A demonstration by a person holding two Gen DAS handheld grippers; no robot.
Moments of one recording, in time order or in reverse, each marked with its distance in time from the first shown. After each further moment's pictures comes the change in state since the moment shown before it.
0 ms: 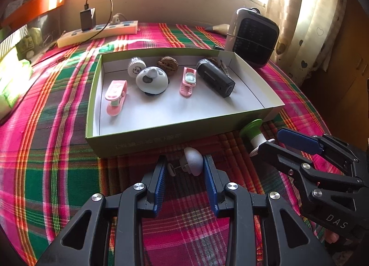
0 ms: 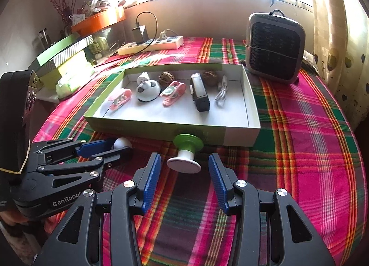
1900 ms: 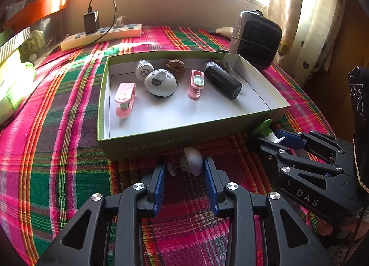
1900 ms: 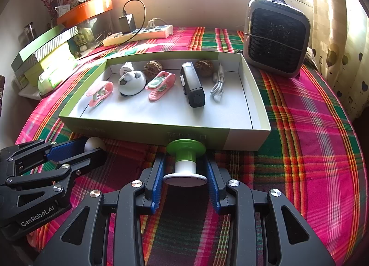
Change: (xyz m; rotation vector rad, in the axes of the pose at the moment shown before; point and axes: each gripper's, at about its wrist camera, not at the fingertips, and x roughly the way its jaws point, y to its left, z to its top) left arm 0.000 0.006 0.000 0.005 -0.017 0.012; right arm 0.032 -0.003 0.006 0.010 0.052 -0.075
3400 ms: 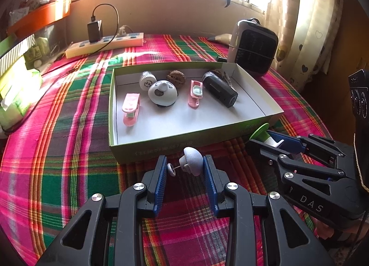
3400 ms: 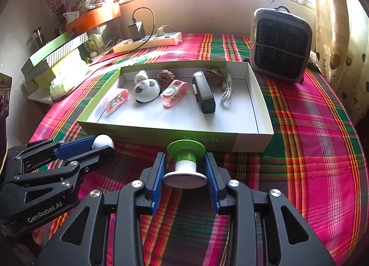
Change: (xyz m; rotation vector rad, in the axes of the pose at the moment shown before) left arm -0.020 -0.003 0.000 0.014 -0.043 0.015; right arm -0.018 0.007 0.001 0.004 -0.034 0.057
